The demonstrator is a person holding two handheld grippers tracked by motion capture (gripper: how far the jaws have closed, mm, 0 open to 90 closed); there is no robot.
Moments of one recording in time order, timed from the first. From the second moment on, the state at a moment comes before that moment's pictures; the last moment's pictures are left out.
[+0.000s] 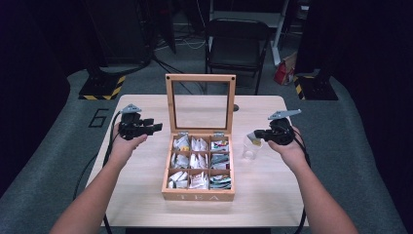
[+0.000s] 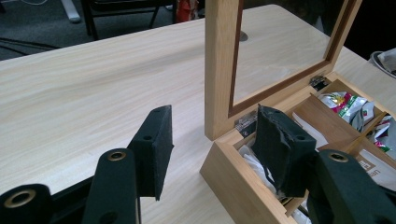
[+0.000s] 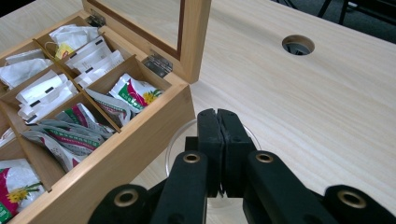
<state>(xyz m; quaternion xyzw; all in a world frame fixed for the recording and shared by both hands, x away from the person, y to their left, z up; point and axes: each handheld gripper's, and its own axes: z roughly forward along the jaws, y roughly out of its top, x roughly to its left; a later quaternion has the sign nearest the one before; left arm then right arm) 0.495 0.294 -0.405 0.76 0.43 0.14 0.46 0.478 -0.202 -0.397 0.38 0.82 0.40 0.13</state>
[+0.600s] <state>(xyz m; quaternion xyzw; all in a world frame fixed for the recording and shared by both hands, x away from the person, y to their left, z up) 0.494 0.296 -0.407 0.76 0.43 0.14 0.46 0.480 -0.197 -0.421 0.39 0.83 0.38 0.12</state>
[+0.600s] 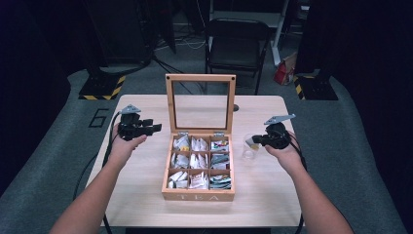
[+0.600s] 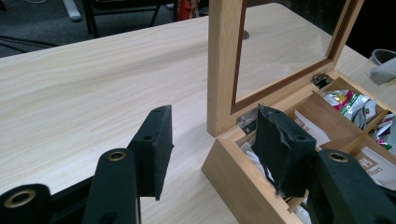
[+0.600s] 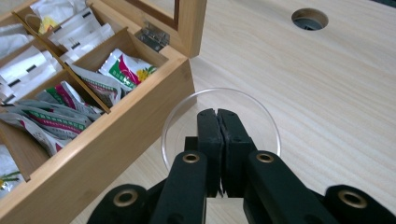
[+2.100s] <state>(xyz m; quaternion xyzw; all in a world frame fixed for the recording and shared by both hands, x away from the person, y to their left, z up) 0.497 0.295 -0.395 0.78 0.41 0.14 0.45 0.499 -0.147 -0.377 0.37 0.82 0.42 0.14</state>
